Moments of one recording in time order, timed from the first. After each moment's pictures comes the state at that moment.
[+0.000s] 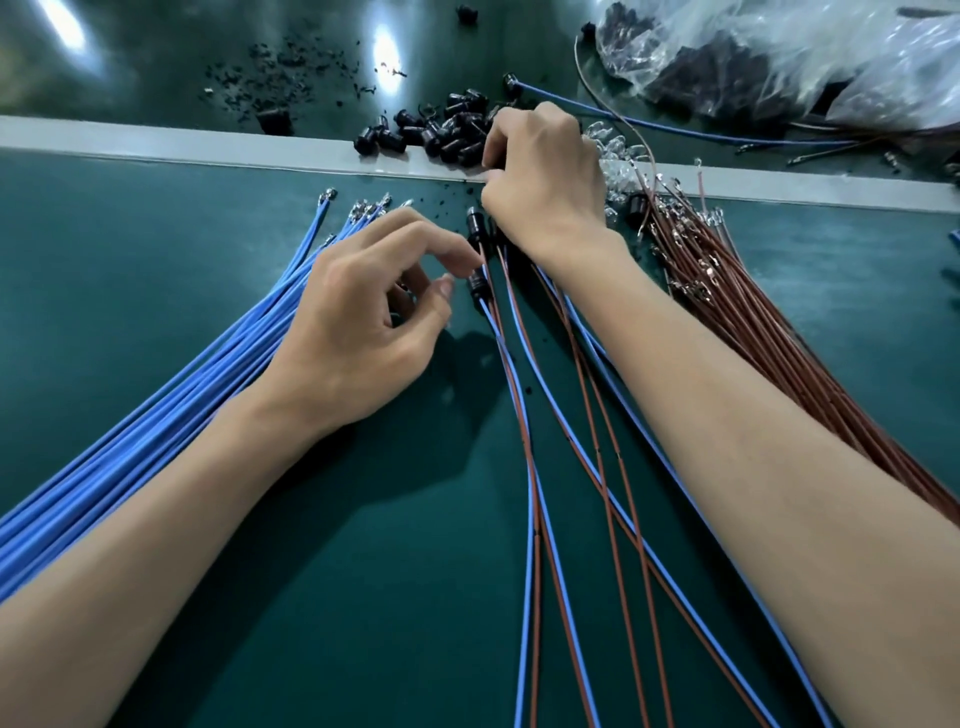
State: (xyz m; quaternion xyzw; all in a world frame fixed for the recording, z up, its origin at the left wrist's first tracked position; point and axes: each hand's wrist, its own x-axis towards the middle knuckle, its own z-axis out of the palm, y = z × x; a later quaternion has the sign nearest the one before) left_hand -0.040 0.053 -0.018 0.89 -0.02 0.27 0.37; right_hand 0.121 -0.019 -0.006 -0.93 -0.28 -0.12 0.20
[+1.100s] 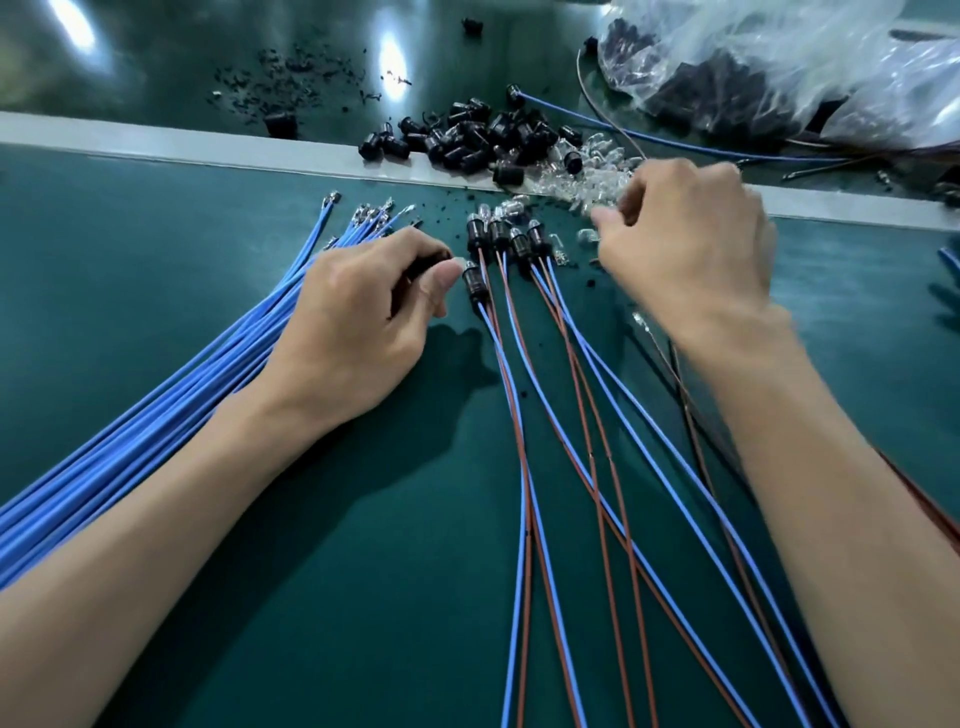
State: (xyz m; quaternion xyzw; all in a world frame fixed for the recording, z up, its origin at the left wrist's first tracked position) left_hand -0.037 0.054 -0.021 0.90 0.04 0.28 0.33; right_hand 0.091 -0.101 0.020 -0.97 -0.16 -0.14 0.12
